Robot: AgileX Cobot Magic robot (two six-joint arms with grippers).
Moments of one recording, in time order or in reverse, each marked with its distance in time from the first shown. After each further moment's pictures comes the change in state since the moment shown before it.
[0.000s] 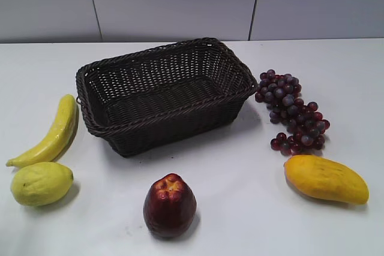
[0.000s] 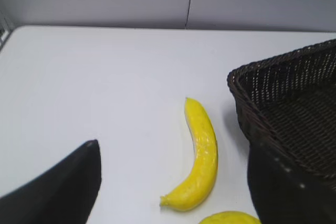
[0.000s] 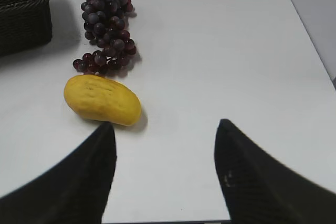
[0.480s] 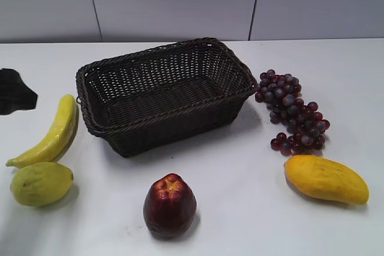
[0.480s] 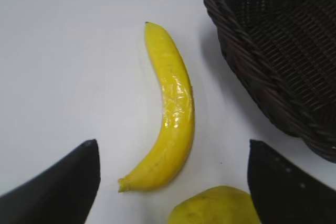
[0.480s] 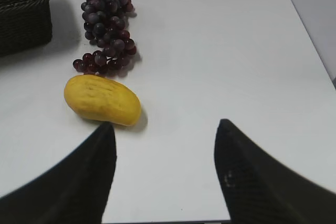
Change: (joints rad) left arm -0.157 0.627 -0.179 -0.022 -0.031 0.063; right arm 0.000 0.000 0.000 0.000 0.000 0.000
